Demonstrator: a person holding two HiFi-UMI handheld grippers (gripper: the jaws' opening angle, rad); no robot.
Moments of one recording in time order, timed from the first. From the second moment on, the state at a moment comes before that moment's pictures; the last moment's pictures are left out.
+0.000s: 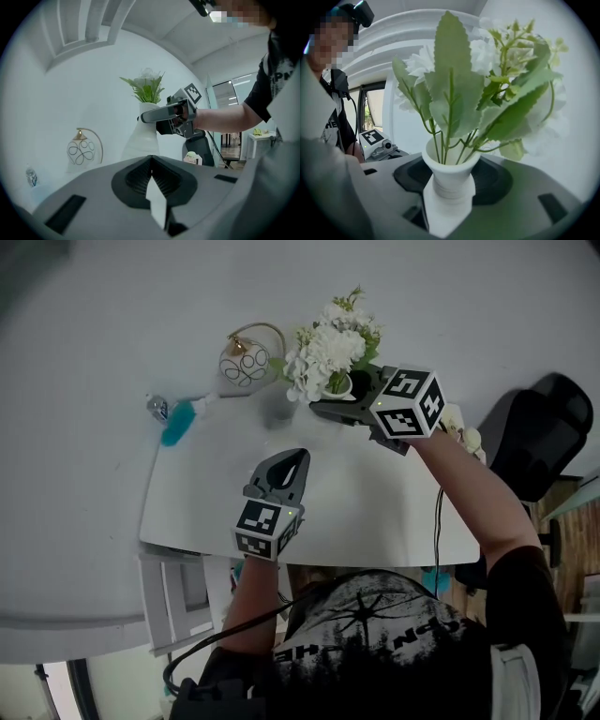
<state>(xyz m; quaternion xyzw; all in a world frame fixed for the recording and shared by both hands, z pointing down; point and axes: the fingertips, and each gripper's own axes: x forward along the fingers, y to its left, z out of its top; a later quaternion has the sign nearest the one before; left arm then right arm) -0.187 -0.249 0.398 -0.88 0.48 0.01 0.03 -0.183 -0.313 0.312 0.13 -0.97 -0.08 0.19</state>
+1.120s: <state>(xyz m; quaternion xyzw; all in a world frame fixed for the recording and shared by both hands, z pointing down) 0.005 -0.269 0.474 -0.94 0.34 0.00 -0.03 0.038 -0.325 0.425 0.30 -0.92 -0.09 0.24</state>
